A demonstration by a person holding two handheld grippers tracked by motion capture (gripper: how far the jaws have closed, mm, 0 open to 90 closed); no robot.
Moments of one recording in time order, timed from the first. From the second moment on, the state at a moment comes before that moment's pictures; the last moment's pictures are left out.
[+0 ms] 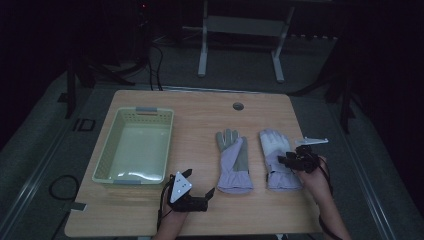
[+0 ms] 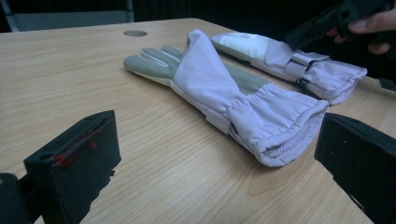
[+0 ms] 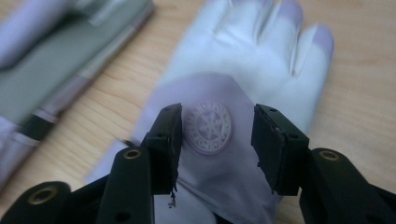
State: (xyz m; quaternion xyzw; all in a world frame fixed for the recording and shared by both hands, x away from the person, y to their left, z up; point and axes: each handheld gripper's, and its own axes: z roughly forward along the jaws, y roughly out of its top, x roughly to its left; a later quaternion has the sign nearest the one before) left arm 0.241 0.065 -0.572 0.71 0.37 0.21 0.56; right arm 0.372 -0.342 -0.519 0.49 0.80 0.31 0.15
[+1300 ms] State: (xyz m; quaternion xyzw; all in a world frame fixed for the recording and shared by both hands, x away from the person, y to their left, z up) left arm 0.242 0.065 -0.572 0.71 0.37 0.21 0.56; right arm 0.345 -0.340 -0.485 0.53 0.76 0.33 0.17
